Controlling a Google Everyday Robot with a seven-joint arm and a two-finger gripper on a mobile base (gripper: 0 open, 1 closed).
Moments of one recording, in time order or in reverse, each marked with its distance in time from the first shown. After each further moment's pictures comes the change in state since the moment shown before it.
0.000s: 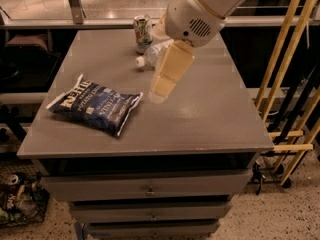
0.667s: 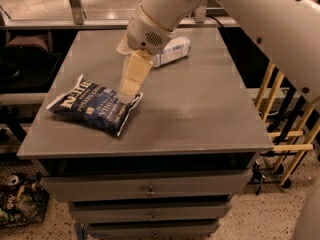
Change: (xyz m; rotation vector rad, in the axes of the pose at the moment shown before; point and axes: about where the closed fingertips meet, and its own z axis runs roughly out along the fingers) arm -0.029 -0.036 0.094 -0.183 -0.032 -0.064
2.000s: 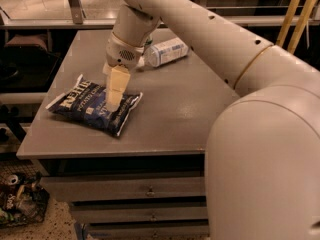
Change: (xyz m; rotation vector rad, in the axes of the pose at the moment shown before) arm 0.010 -0.043 0.094 -0.171 0.104 -0.006
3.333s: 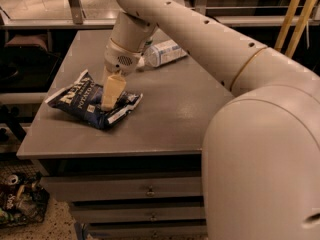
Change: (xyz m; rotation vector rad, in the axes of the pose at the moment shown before) arm 0.002 0.000 0.017 -0.030 0.004 -0.003
